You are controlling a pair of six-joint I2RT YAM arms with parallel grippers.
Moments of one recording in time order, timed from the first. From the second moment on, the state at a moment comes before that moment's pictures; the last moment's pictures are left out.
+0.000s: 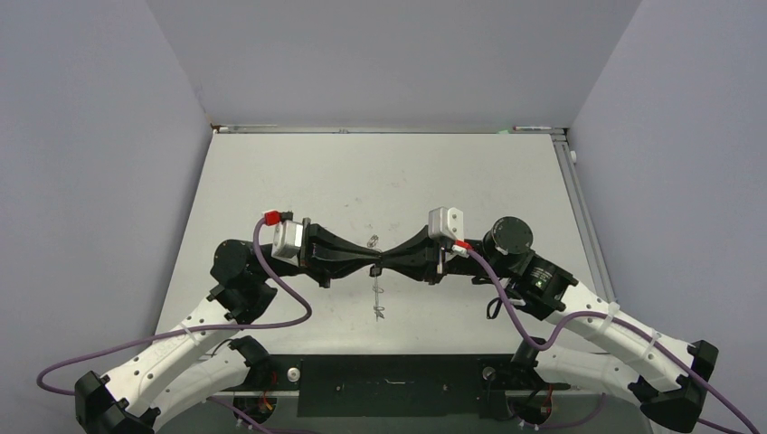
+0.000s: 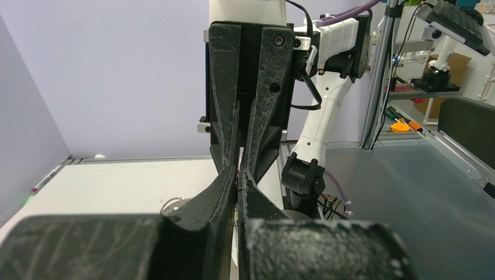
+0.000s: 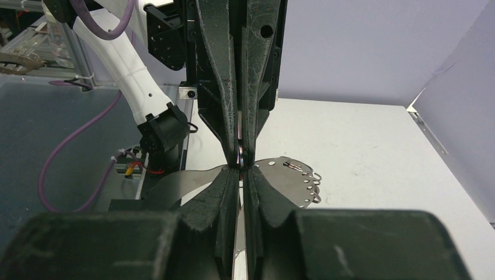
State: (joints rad) left arm -0.73 0.80 0.66 0.65 0.79 -0.35; right arm 0.95 0.91 0.93 0.06 -0.58 -0.08
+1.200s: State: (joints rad) left arm -0.64 0.79 0.79 0.02 0.80 0.09; right arm 0.95 1.15 1.28 -0.63 -0.49 -0.37
